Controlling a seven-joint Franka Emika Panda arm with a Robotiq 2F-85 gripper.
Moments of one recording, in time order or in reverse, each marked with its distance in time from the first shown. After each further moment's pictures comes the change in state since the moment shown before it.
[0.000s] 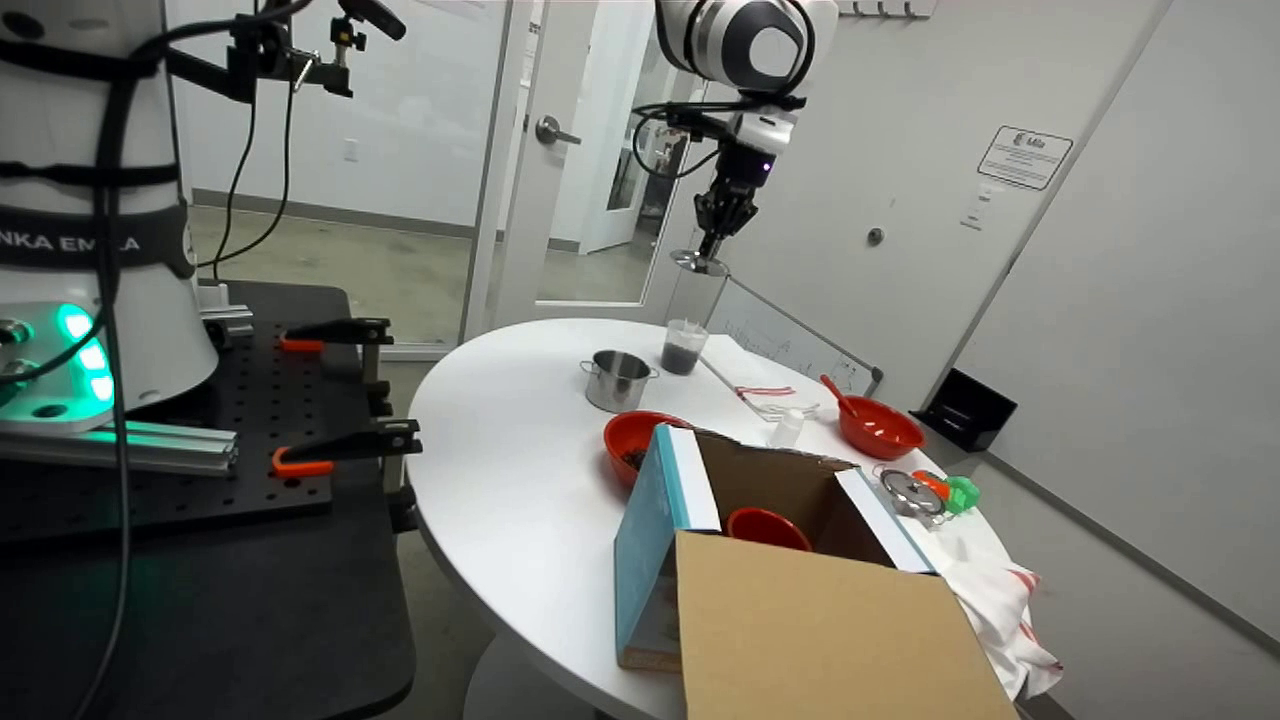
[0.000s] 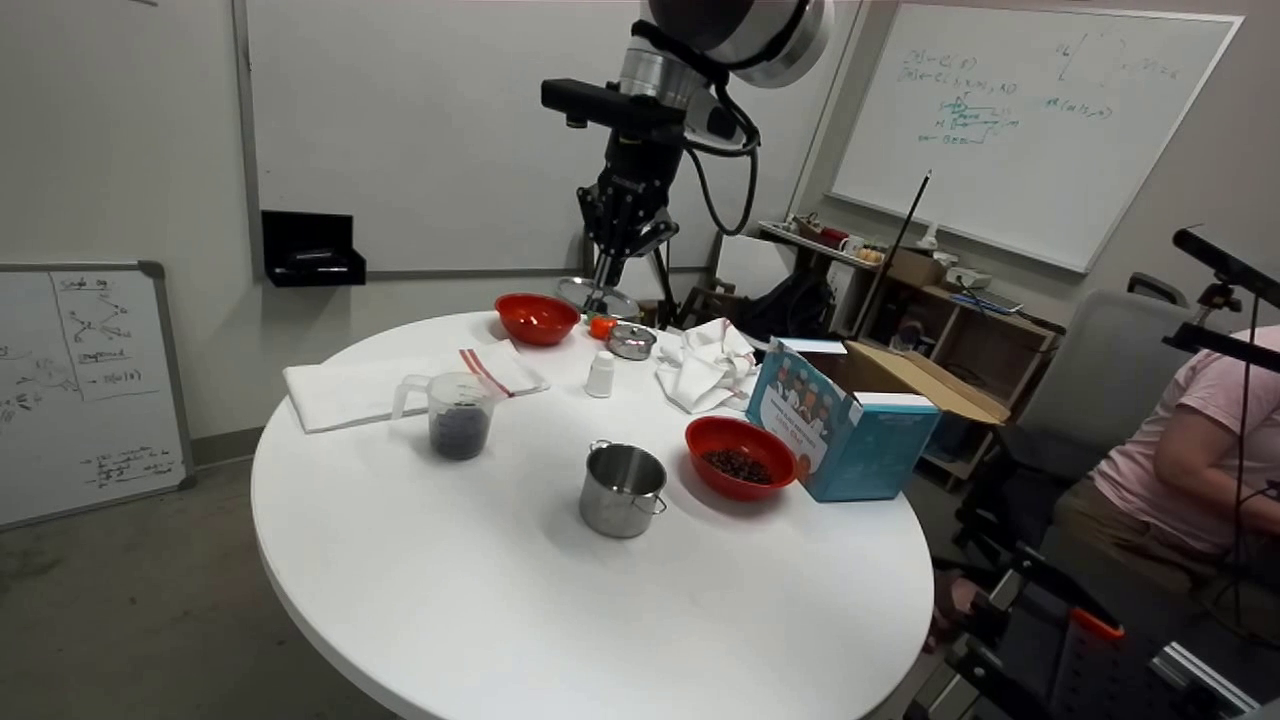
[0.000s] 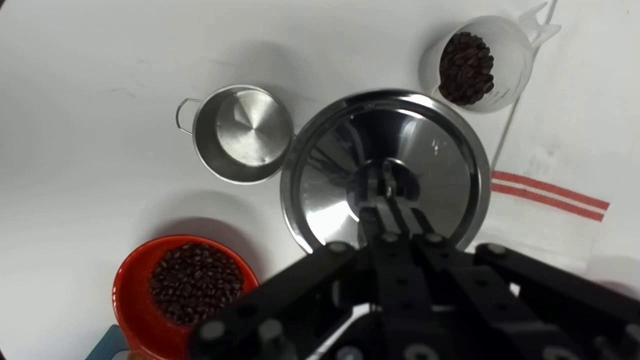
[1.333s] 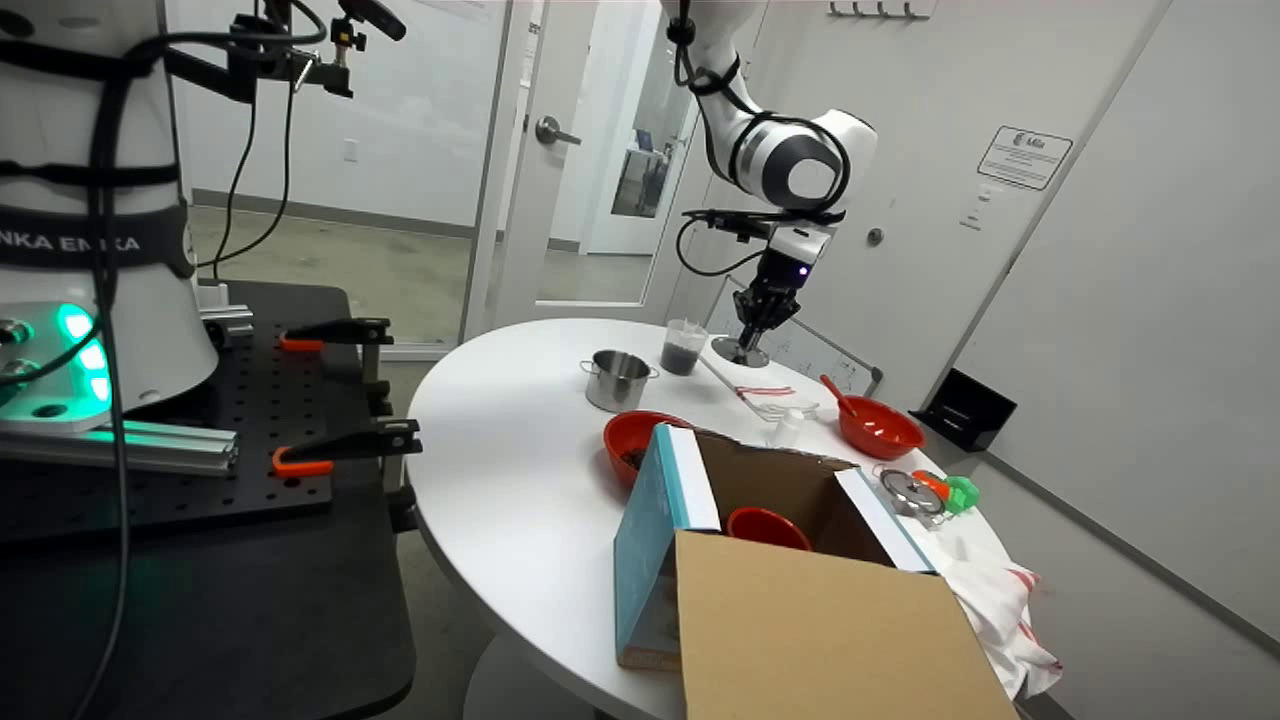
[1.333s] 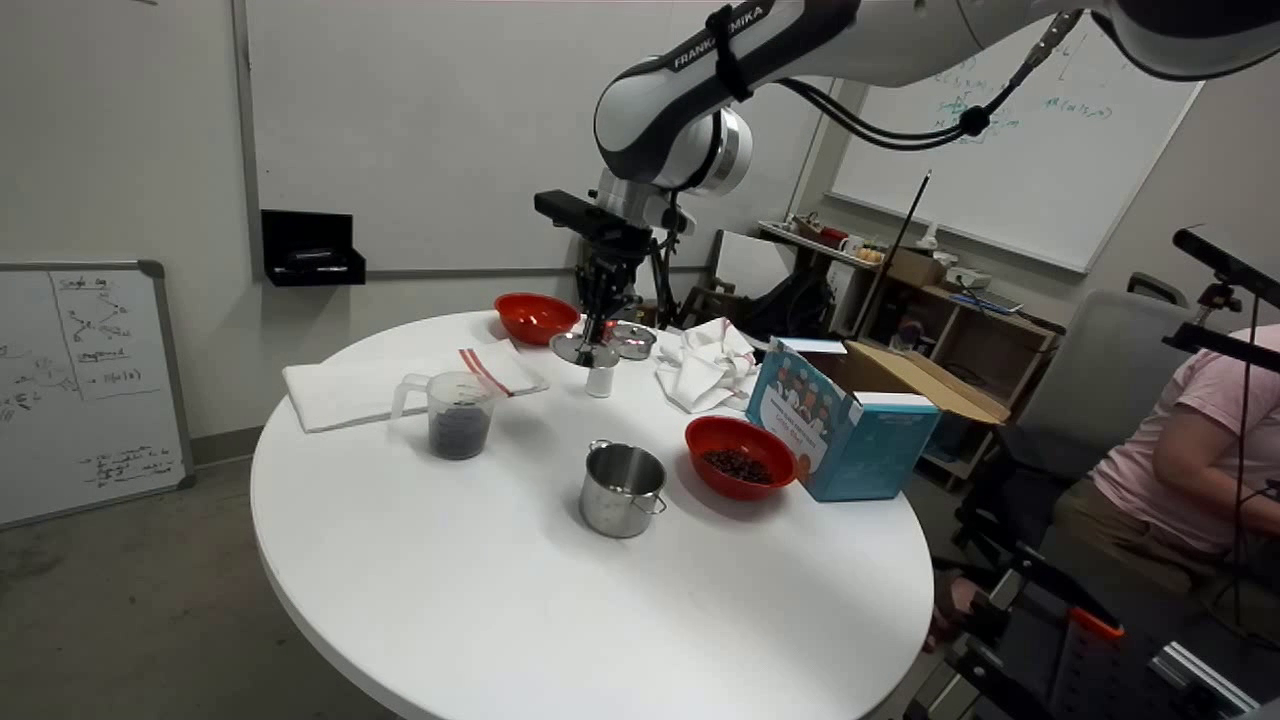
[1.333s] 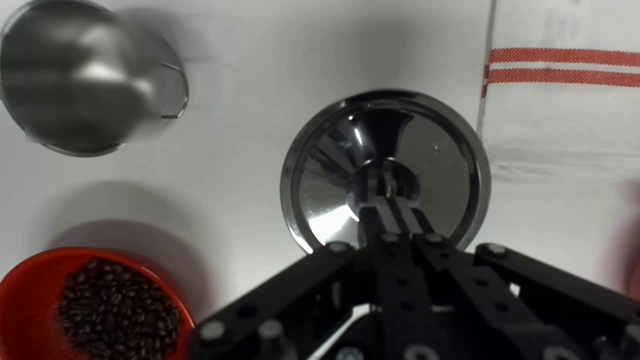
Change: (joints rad) arm -0.049 0.418 -0.078 0.400 0.045 -0.002 0.119
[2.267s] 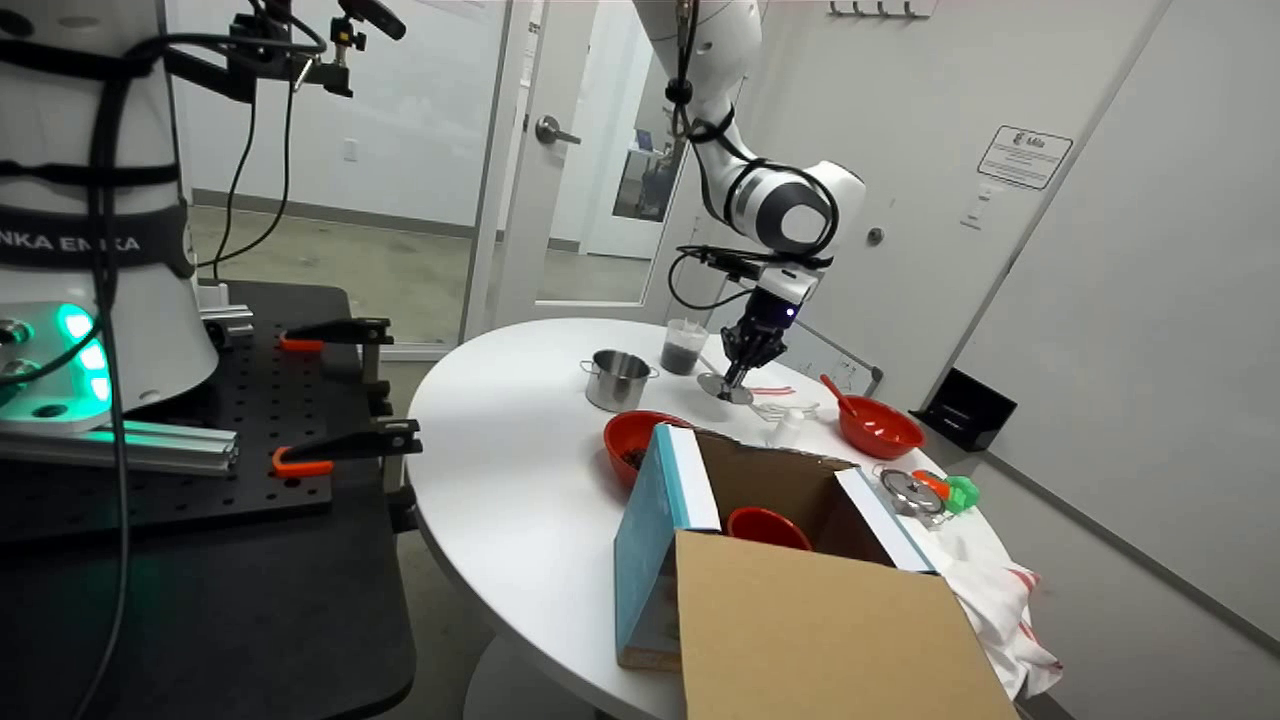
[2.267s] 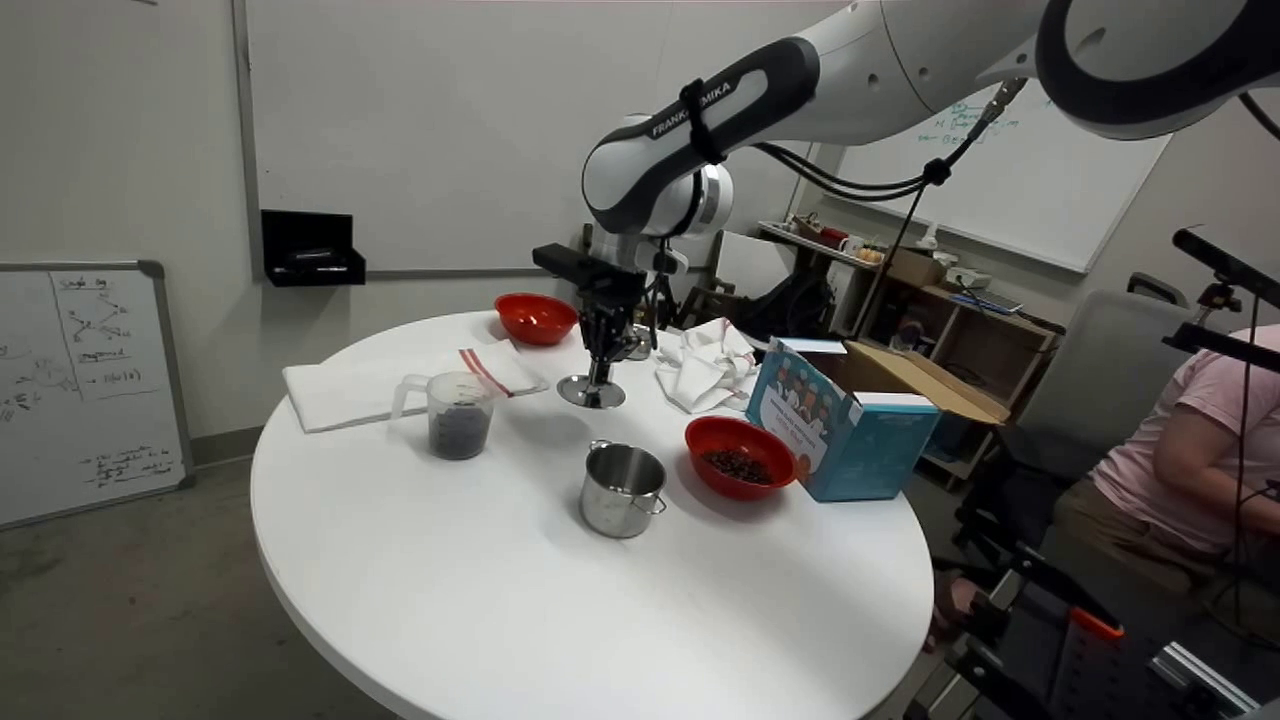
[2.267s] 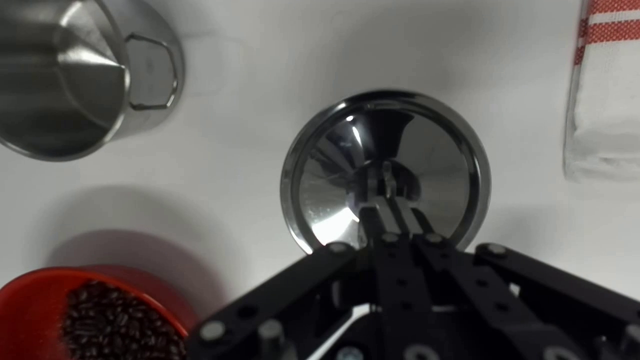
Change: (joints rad) arm 0.000 0.137 -0.022 0.107 -0.007 -0.063 0.050
